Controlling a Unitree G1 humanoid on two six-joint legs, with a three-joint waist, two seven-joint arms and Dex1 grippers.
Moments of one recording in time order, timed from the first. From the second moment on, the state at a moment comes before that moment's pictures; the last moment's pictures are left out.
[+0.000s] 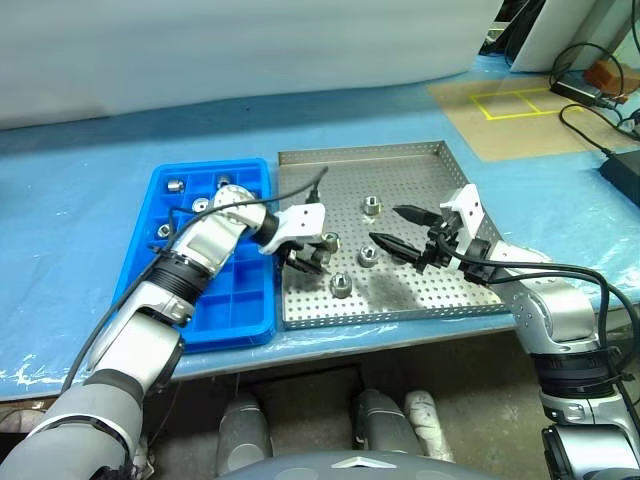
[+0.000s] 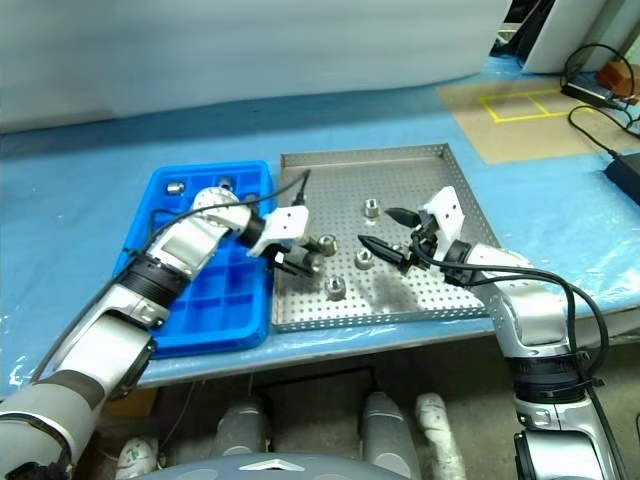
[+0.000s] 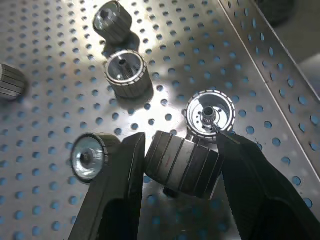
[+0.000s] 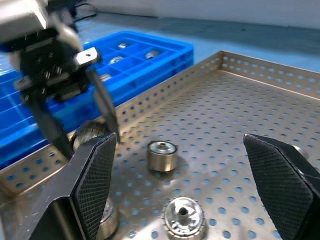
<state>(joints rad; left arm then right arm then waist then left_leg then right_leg) -0.85 0.46 -0.38 0.30 -0.01 0.16 -1.38 -0.31 -0.59 -0.05 -0.20 0.49 0.54 0.84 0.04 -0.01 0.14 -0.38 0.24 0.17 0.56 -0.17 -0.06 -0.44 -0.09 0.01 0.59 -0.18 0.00</state>
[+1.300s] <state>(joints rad) 0.00 0.74 0.34 -0.27 -0.26 0.59 -0.79 -0.82 -0.23 0.26 0.26 0.37 0.39 1.20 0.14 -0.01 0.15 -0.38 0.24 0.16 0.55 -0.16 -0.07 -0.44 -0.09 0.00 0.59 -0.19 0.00</state>
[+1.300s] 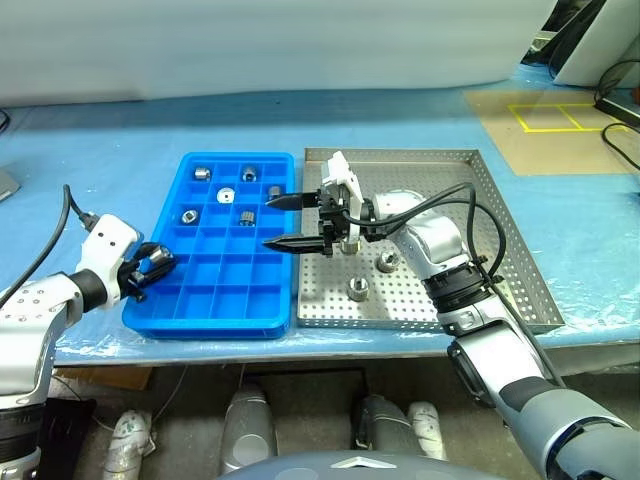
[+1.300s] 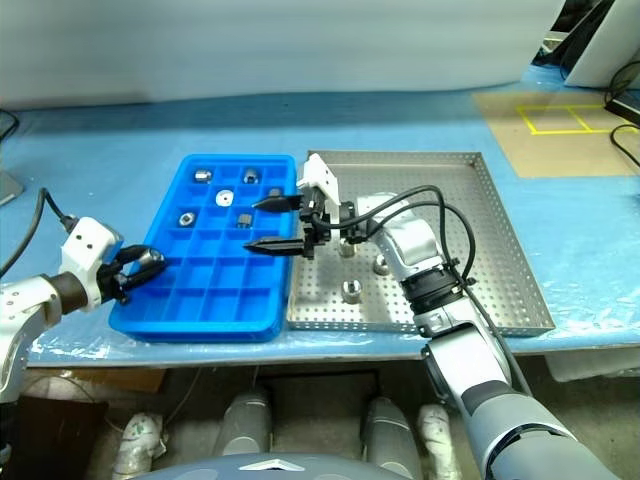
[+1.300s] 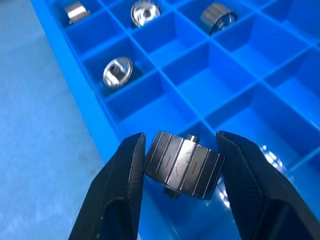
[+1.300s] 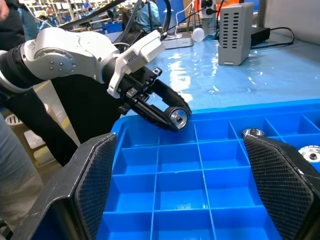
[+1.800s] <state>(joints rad) -0.05 0.74 0.27 -0.26 -0.31 0.60 -0.78 -0.81 -0.24 0.25 0.27 0.35 0.37 1.20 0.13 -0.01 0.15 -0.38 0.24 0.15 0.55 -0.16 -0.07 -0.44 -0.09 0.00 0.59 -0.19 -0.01</state>
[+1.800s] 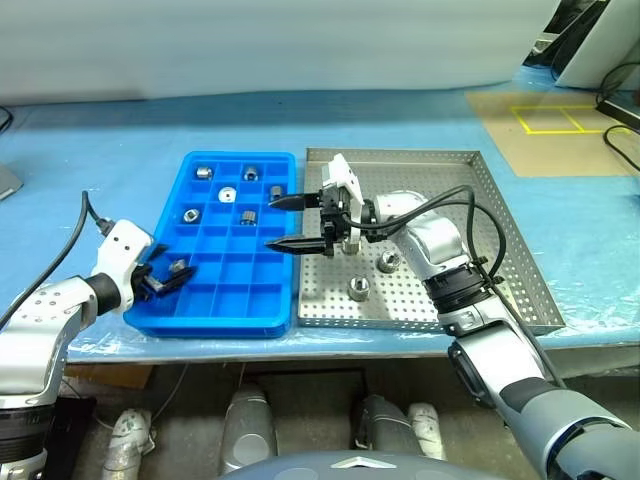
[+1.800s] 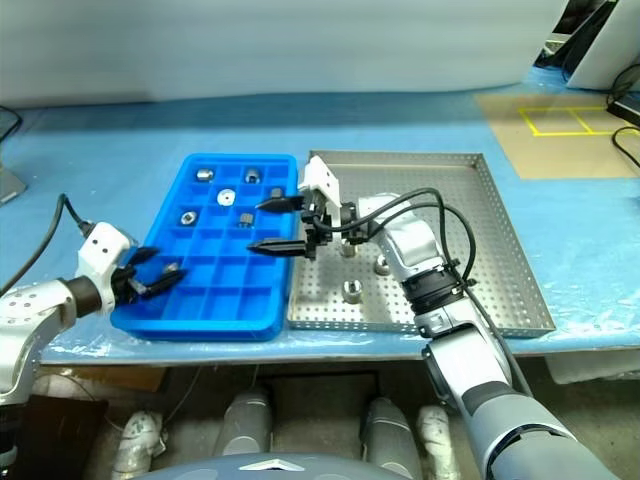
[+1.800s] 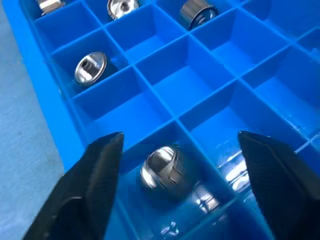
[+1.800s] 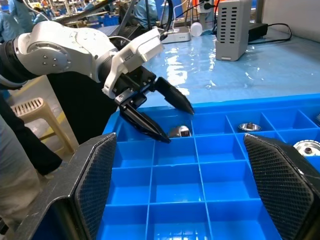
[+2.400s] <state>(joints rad) -0.70 0.49 -0.24 0.17 -0.22 0.41 -0.99 -0.56 -0.58 -0.03 0.04 0.43 0.54 1.07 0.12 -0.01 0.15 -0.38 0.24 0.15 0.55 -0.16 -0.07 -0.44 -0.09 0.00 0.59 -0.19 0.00</state>
